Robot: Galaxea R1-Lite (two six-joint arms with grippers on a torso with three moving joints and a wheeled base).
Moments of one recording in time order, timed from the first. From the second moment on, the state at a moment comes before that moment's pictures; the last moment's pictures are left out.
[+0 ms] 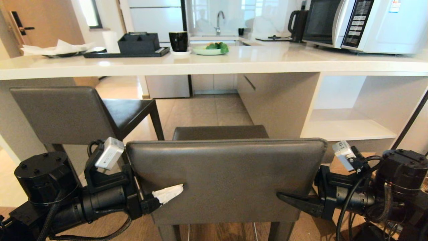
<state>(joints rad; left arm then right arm) -0.33 1.69 -0.24 -1.36 -0.71 -0.12 0.28 1.77 -0.25 -1.35 0.85 0.00</state>
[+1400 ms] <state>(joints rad) -0.12 1.53 -0.05 -1.36 -0.72 -0.13 0.03 1.76 -0.10 -1.50 0.94 0.00</state>
